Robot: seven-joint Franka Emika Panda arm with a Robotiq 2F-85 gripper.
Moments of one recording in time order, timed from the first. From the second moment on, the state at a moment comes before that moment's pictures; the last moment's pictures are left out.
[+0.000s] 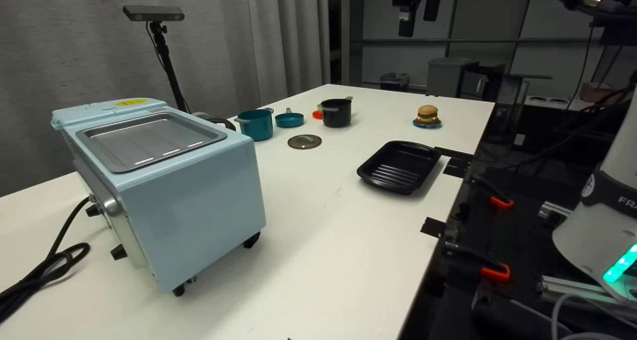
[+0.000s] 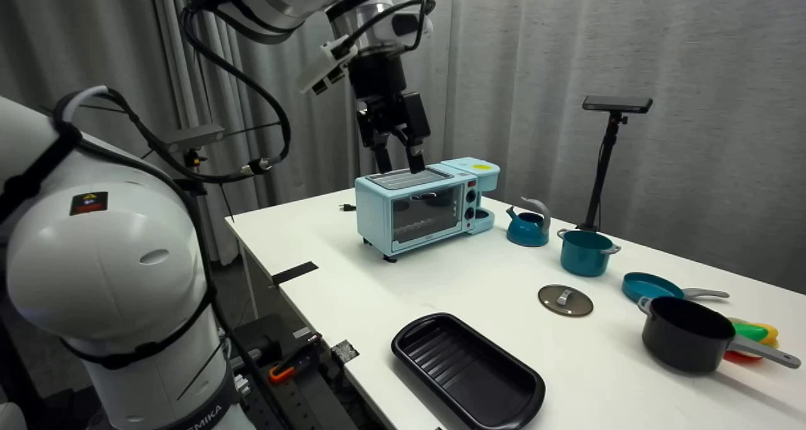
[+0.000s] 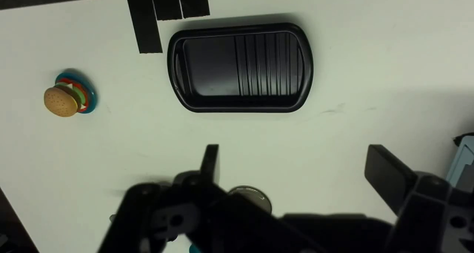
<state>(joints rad) -0.03 -0.82 0.18 -2.67 -0.13 1.97 0.23</state>
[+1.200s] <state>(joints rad) -0.03 -0.67 0.17 -2.66 -0.14 2.09 0.22</state>
